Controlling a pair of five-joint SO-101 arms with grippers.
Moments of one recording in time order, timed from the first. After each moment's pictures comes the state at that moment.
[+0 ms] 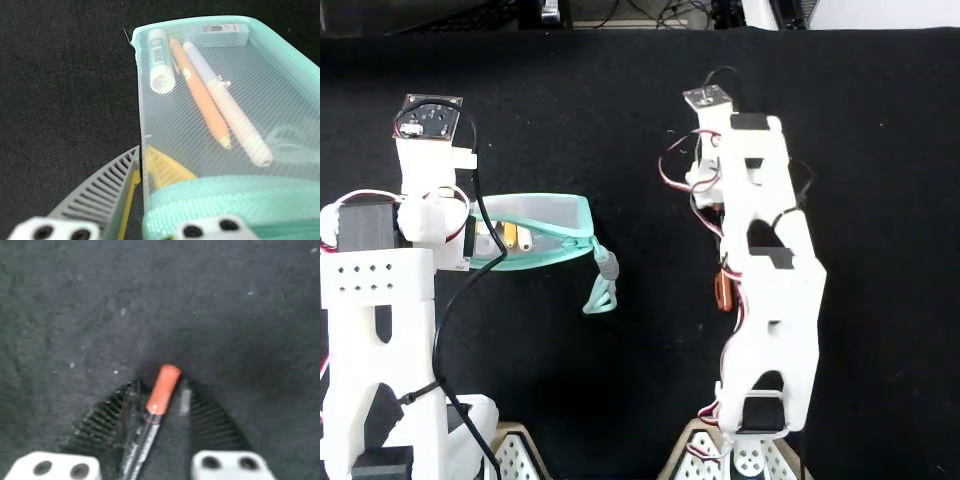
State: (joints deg) left arm -9.8 -26.5 18.2 91.6 -8.6; right arm 0.4 44.4 -26.9 77.9 17.9
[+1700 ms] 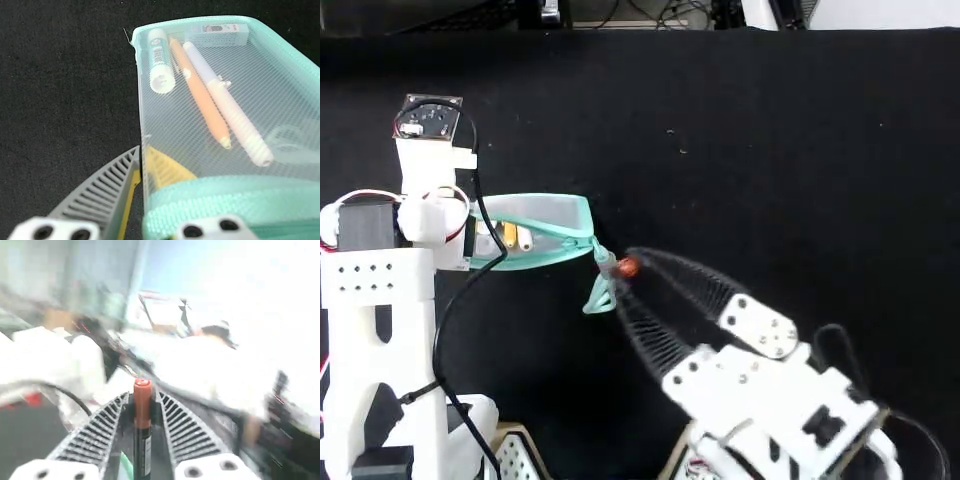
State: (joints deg) left arm -9.8 -26.5 18.3 91.6 -8.6; right arm -49.9 -98.2 53.4 36.7 13.4
